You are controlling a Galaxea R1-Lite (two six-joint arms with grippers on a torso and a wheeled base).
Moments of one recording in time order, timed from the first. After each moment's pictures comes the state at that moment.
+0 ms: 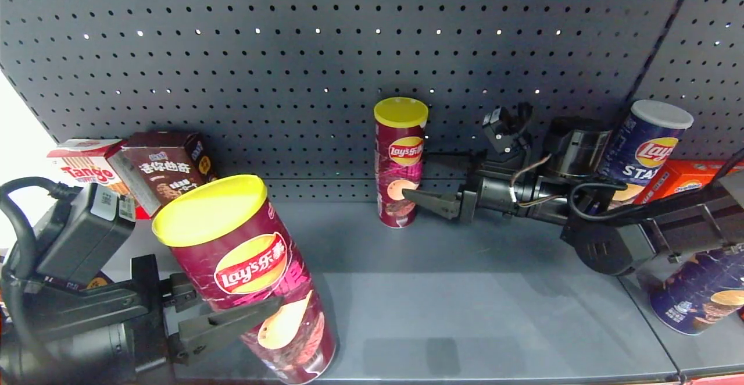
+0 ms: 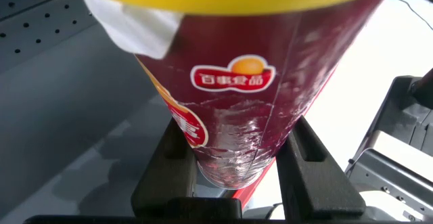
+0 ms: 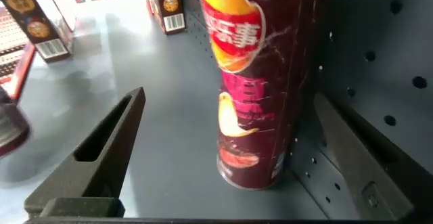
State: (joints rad) left arm -0.48 1.15 -0.48 -0.45 -0.42 0.05; right arm 0.46 1.98 -1.13 -0.91 0.72 -0.12
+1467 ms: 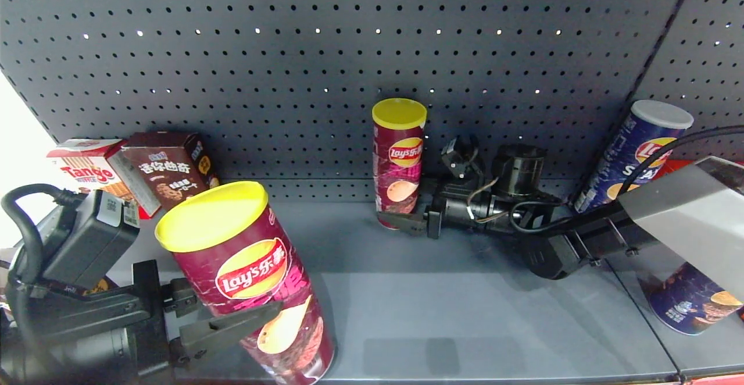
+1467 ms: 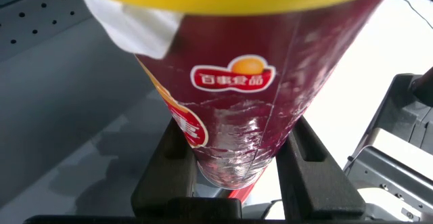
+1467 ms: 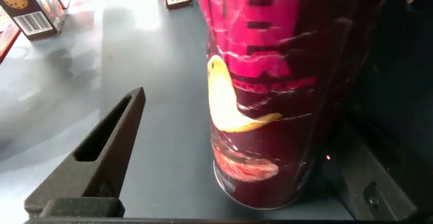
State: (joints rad) left arm -0.48 1.15 -0.46 -0.45 -0.42 0.04; right arm 0.49 2.18 -1.26 -0.93 0.74 -0.12
